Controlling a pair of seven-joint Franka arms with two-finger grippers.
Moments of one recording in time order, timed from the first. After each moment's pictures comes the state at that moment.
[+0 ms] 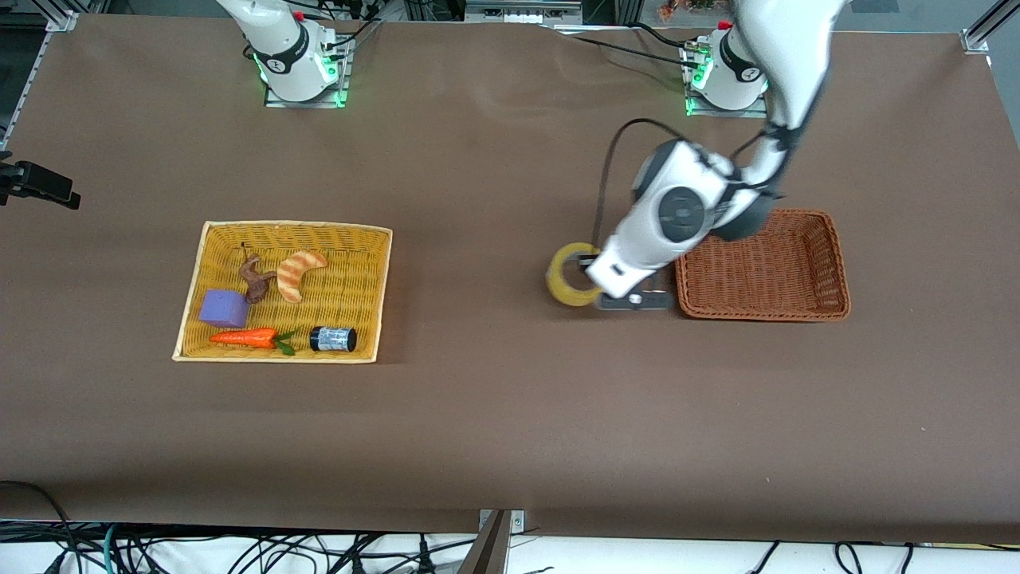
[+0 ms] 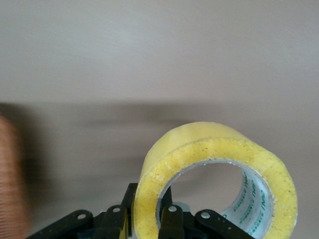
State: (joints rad) left arm -0.29 0.39 -0.15 -1.86 -0.15 2.17 -0.36; right arm -0.23 0.10 0.09 -1.53 -0.08 1.53 -0.11
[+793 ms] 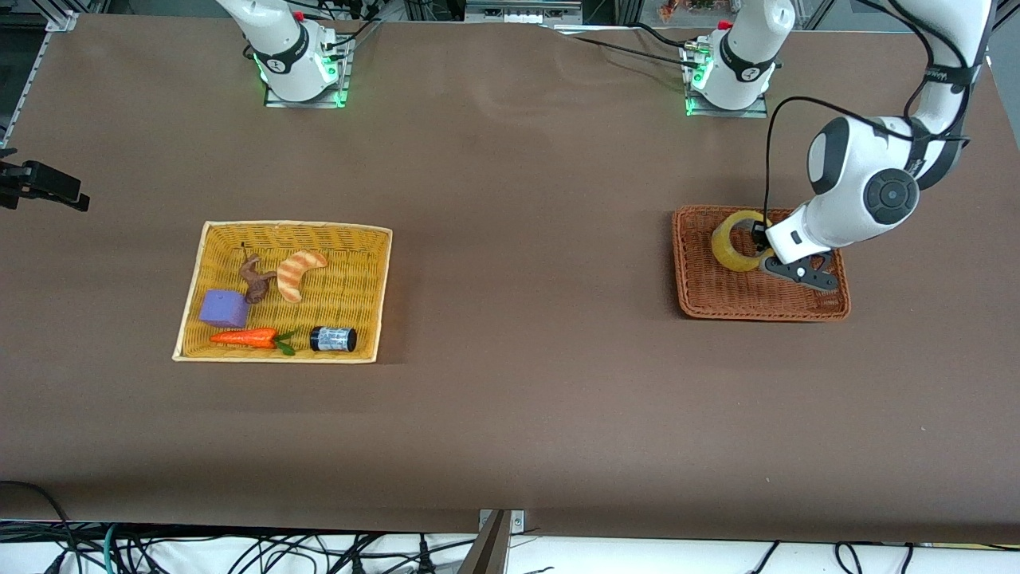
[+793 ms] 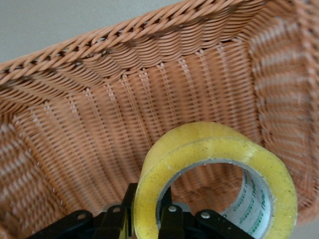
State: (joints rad) left arm -0.08 0.20 0.06 -2.29 0.00 2.30 0.29; right arm -0.22 0.10 0.10 -1.52 -0.05 1.53 -0.11
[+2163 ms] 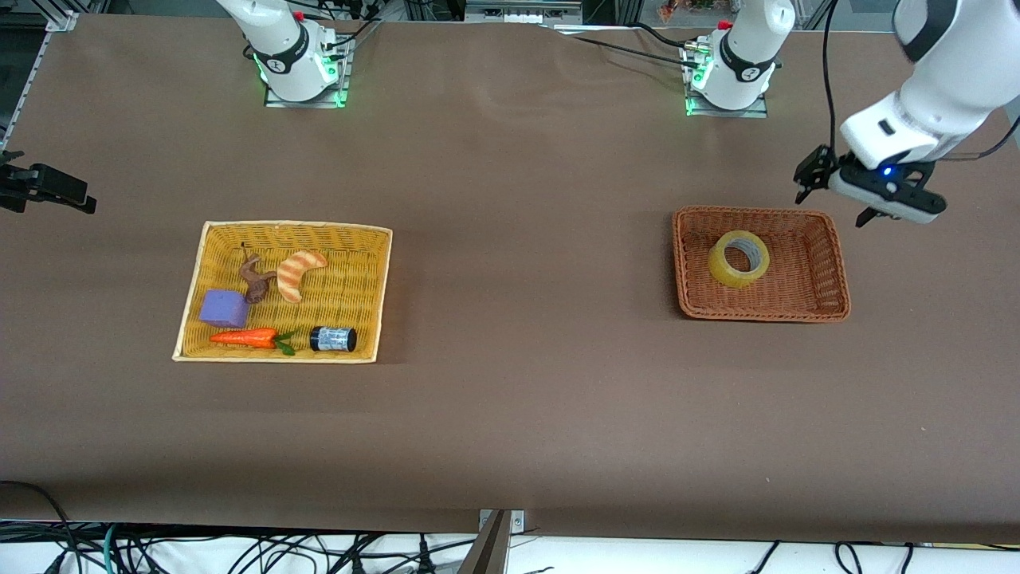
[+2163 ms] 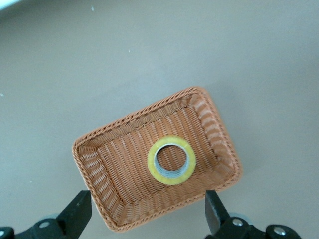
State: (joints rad) left arm -0.08 -0.21 -0.01 -2.03 0.00 1.90 0.34; right arm -0.21 0.11 0.10 -1.51 -0.04 1.53 -0.11
